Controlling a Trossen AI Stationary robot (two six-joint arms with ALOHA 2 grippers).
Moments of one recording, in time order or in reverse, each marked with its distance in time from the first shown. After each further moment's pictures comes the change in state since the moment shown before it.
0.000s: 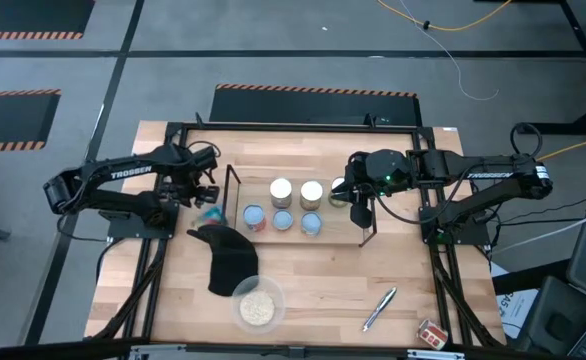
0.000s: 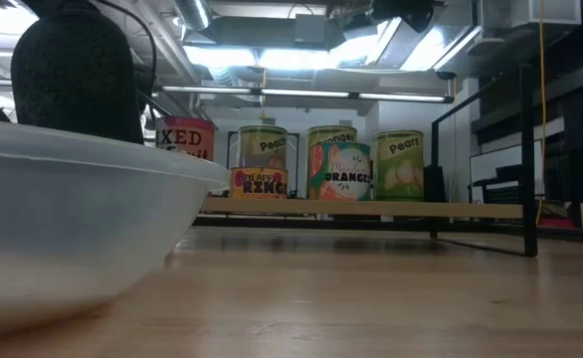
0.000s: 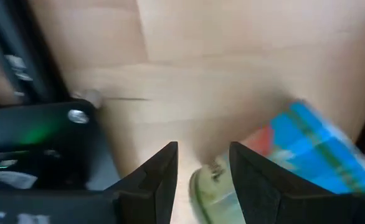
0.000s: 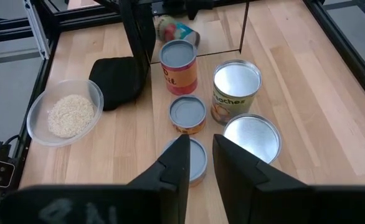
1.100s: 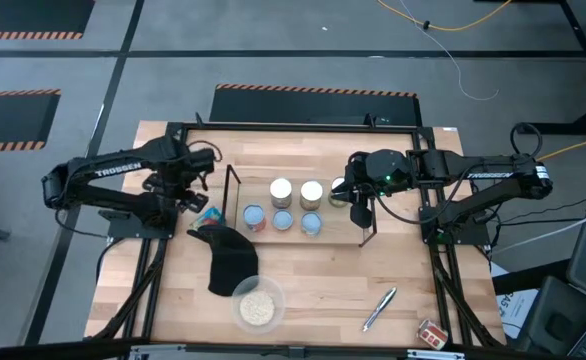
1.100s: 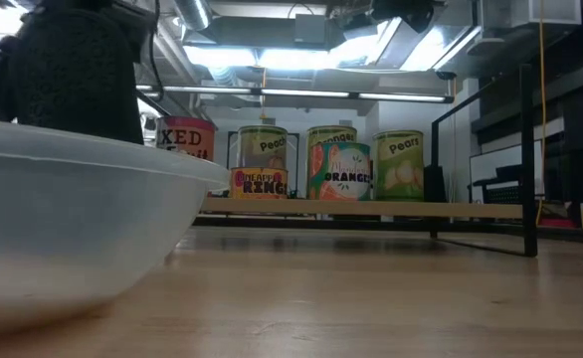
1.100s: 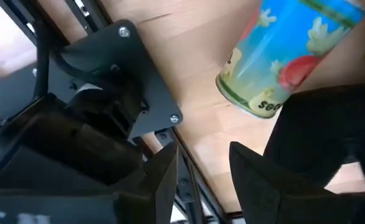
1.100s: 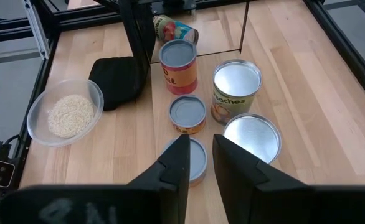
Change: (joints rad) left arm -0.186 -0.024 0.294 -0.454 0.011 0.135; right arm 0.000 0.000 0.000 0.000 0.000 0.001
